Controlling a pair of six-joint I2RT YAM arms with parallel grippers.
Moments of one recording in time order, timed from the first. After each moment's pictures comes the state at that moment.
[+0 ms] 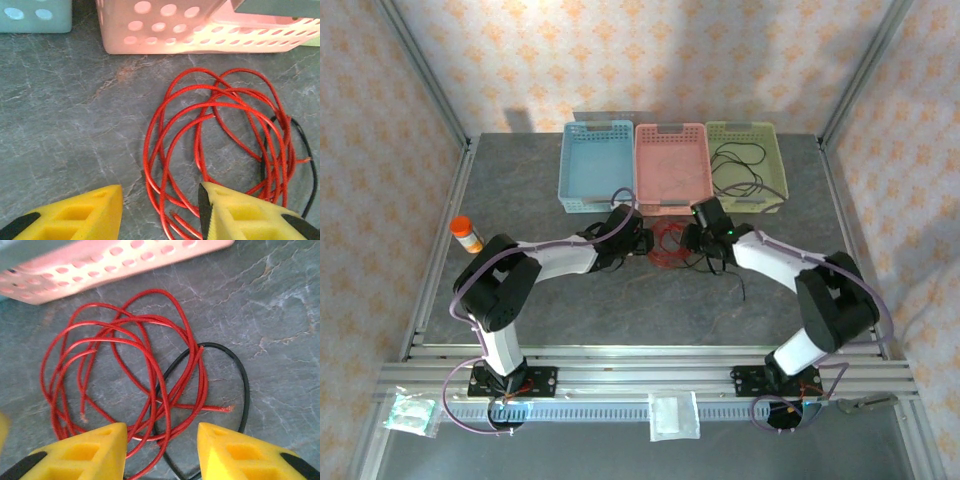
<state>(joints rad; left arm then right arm) -0.63 1.79 1.00 0.01 -0.08 -0.60 0.51 1.58 0.90 -0.30 0.06 0.67</state>
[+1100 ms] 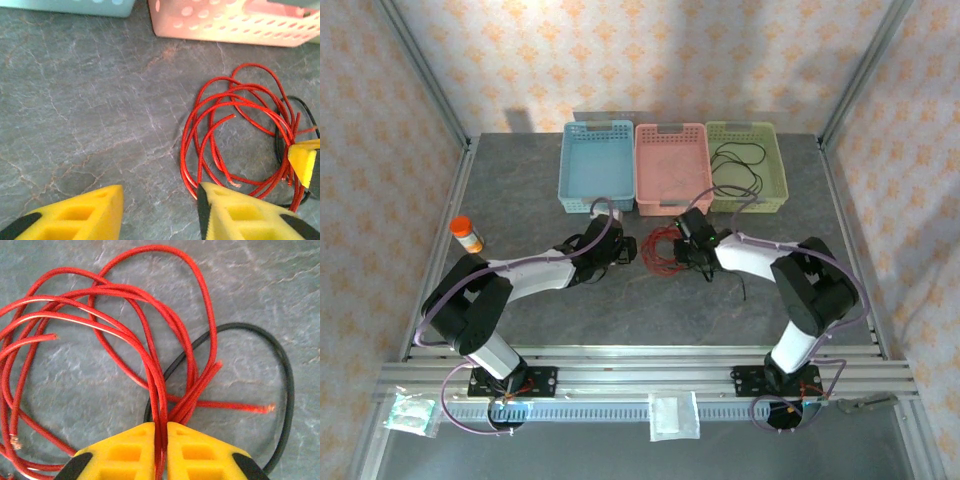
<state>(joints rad) -0.61 1.60 0.80 0.02 -0.08 -0.62 0.58 1.68 0.90 -0.26 0.11 0.44</state>
